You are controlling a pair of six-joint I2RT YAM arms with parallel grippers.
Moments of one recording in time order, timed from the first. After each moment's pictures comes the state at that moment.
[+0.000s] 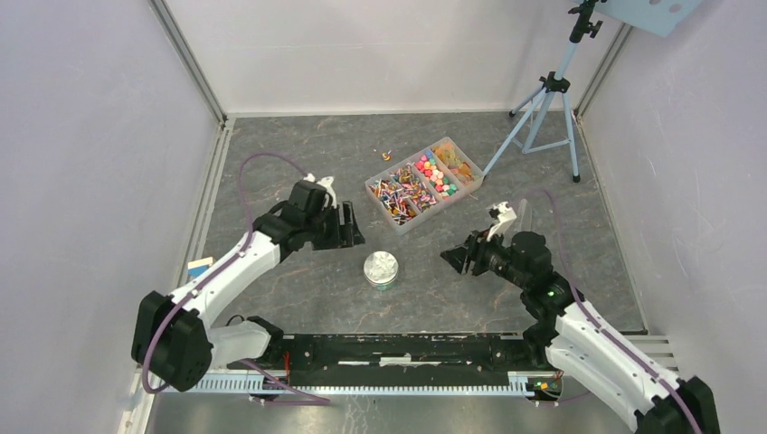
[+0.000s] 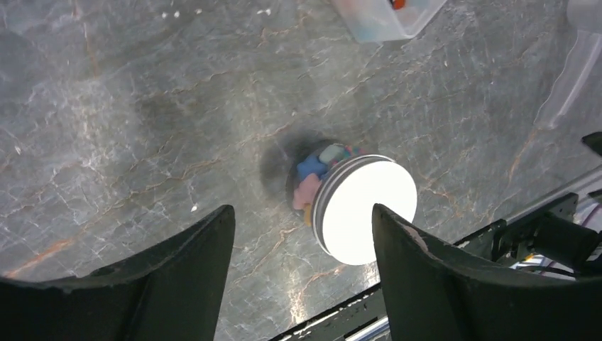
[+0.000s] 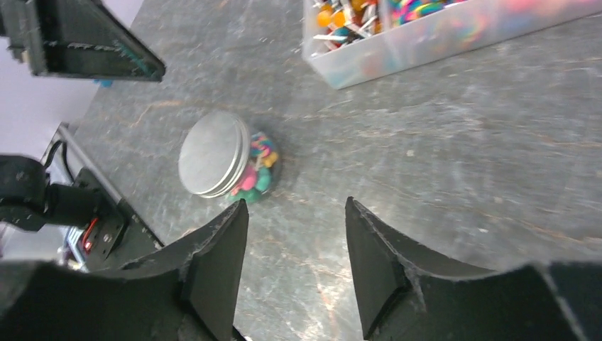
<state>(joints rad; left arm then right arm) -0.53 1.21 0.85 -0.51 0.16 -0.51 0.49 0.63 0.32 0.00 -0.28 0.46</state>
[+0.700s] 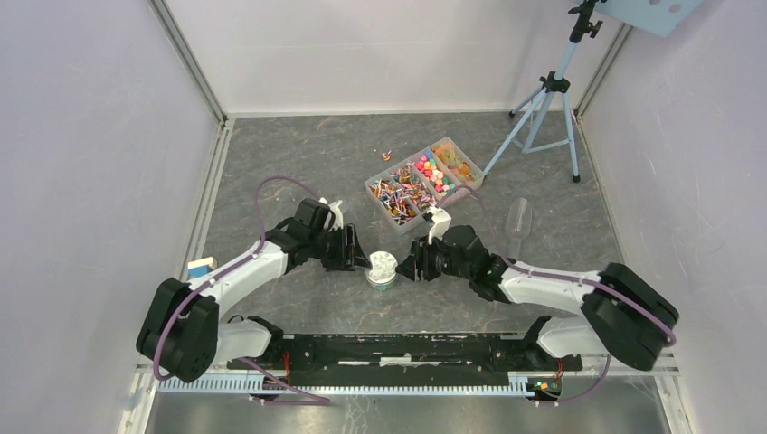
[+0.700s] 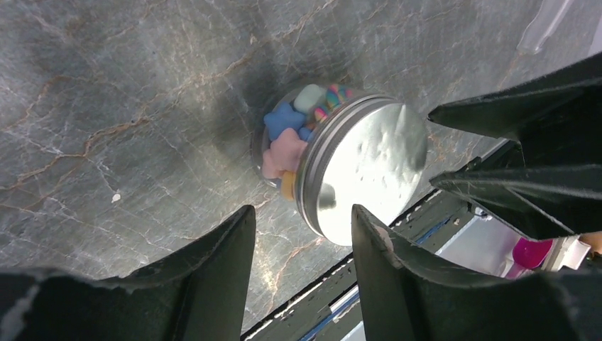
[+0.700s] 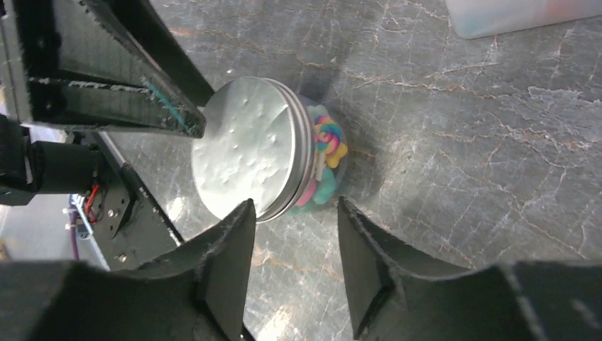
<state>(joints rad) -0.48 1.24 0.64 -0.33 0.43 -0.55 0.84 1.27 0.45 0.34 -0.16 0.57</state>
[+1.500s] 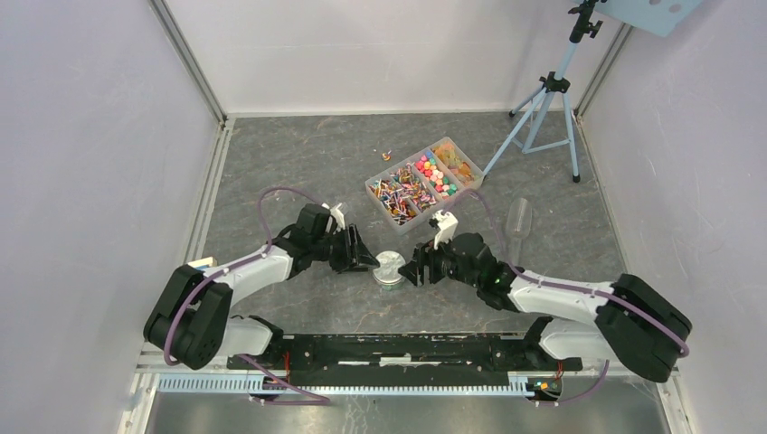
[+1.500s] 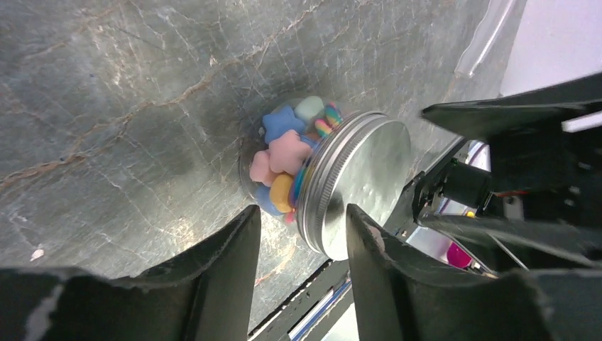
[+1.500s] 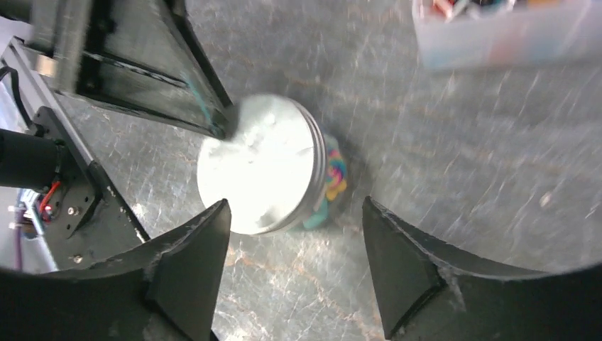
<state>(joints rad) -0.48 1.31 0.51 0.00 0.55 -0.74 0.87 1.23 0.35 0.46 -0.08 0.52</state>
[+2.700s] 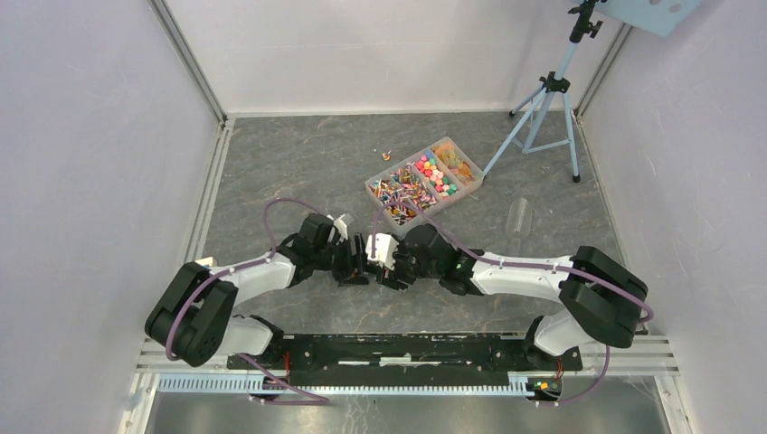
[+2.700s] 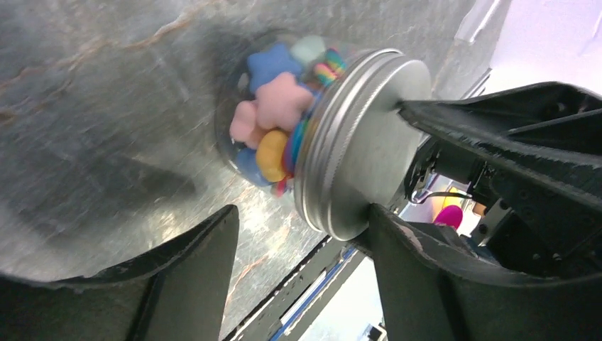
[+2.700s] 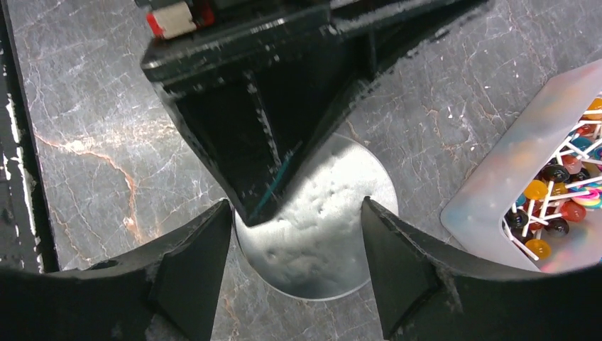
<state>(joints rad) -0.50 1.31 0.45 0.02 0.58 -0.79 1.01 1.48 0.72 0.15 -0.16 -0.37</state>
